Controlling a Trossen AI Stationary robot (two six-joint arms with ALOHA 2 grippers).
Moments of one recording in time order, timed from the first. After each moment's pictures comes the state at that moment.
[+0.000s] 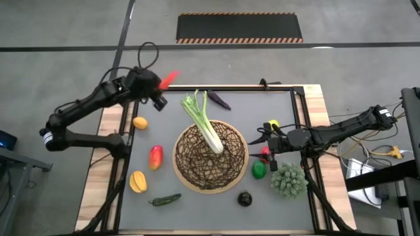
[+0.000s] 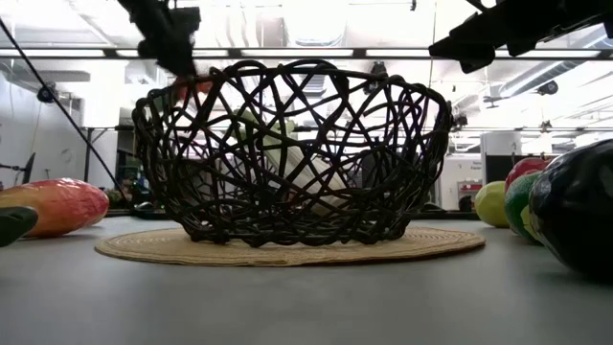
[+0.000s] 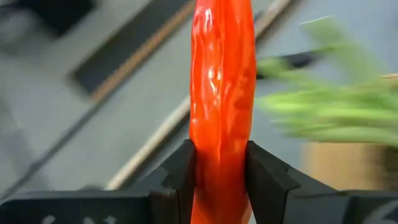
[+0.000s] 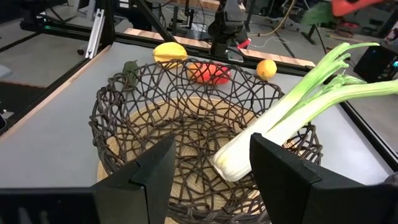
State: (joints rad) left arm 0.55 1.04 1.18 -0.85 -0.27 0.03; right arm 0.25 0.86 0.47 0.11 0.16 -0.10
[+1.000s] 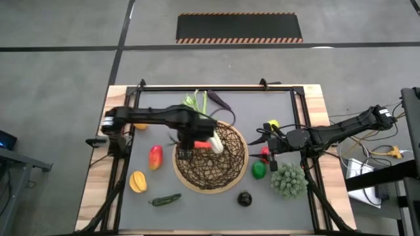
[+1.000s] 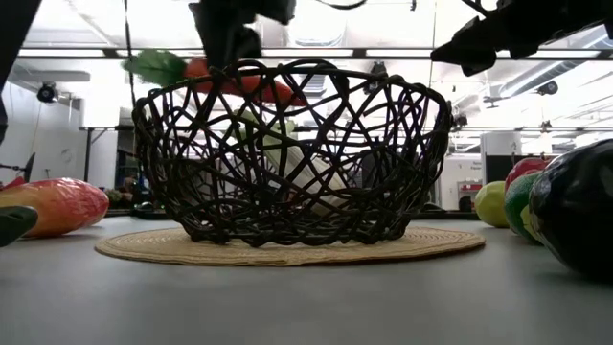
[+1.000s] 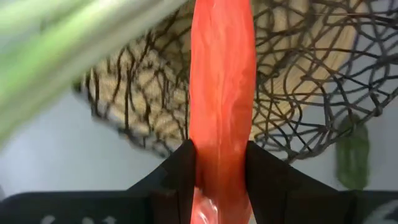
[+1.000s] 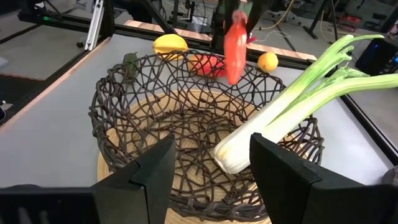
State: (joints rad) left arm -0.03 1.87 1.91 -1.57 -0.01 0.01; right arm 0.25 0.86 0.47 0.08 0.16 -0.10
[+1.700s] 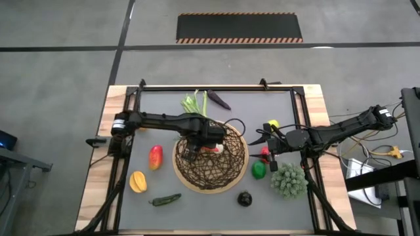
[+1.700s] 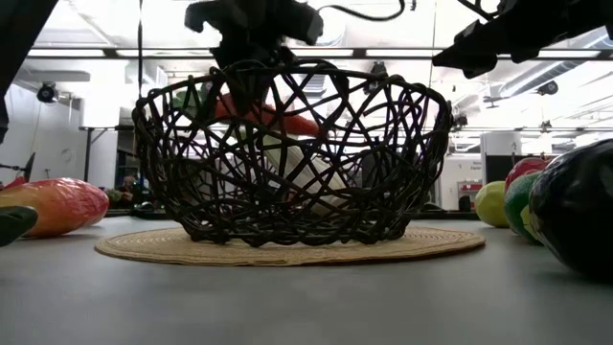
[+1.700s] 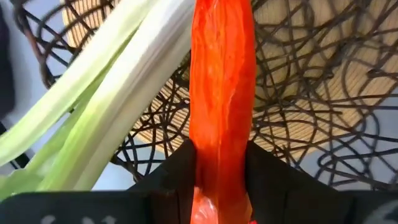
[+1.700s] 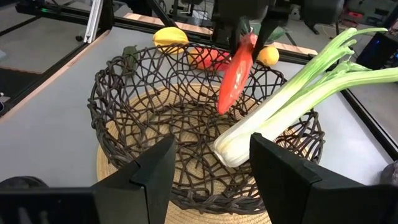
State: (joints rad) left arm -0.05 1.97 1.91 -1.48 -0.17 0.25; right arm 0.25 0.86 0.47 0.06 0.16 -0.11
